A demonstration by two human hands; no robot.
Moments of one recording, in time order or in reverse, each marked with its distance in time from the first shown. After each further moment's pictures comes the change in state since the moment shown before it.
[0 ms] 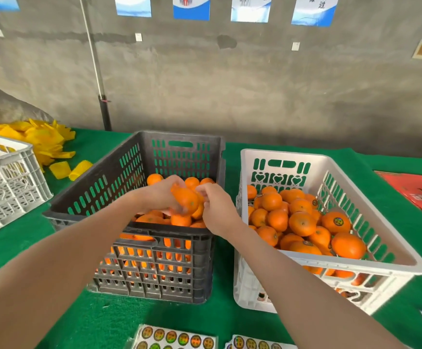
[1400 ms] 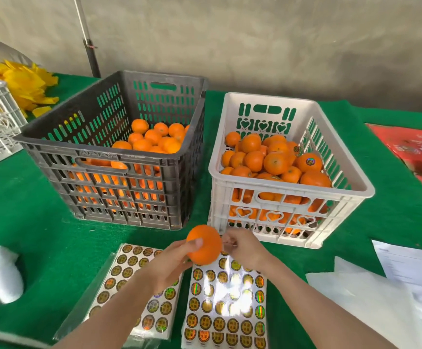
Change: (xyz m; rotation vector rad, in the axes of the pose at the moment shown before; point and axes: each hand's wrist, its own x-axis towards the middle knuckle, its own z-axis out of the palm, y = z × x) left_hand -0.100 -0.076 0.253 -0.865 -0.148 -0.200; right_hand -0.194 0.127 -0.013 0.009 -0.457 0.319
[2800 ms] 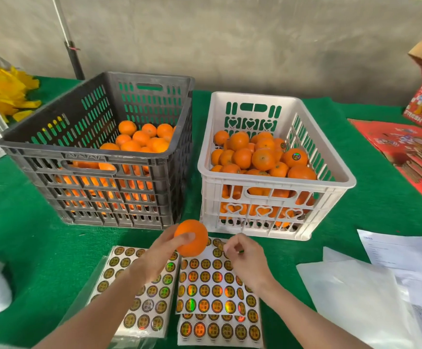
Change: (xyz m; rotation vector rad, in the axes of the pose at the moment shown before) left_hand 0.004 0.009 -0.004 0.167 0.102 0.073; right_hand -0.054 -0.002 0.017 0.252 0.374 0.076
